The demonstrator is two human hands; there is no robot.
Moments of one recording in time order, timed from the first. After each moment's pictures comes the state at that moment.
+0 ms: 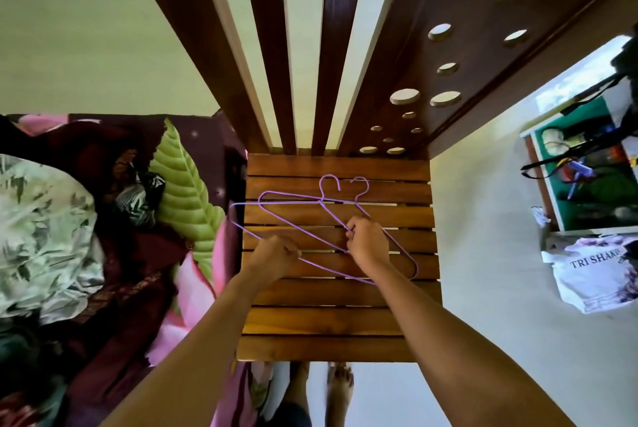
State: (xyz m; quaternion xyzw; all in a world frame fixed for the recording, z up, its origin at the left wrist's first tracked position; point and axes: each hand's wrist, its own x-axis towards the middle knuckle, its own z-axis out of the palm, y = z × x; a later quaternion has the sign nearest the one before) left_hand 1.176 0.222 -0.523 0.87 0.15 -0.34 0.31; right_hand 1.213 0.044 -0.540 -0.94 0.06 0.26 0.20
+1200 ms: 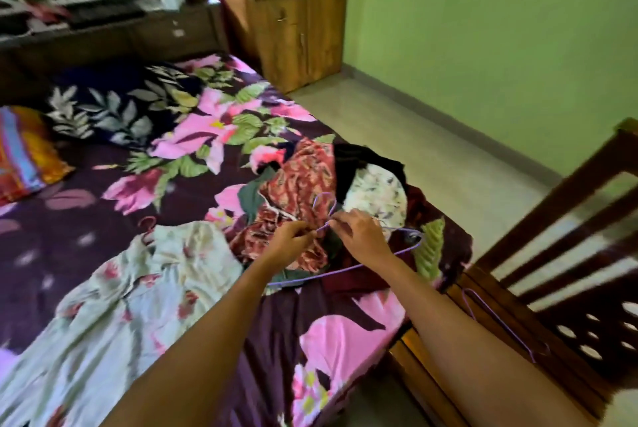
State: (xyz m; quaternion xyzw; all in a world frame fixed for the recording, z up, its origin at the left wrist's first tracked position) left_hand 0.803 0.447 -0.233 0.77 0.41 0.13 0.47; right_hand 0.949 0.364 -0.232 -0.78 -0.55 0.12 0.28
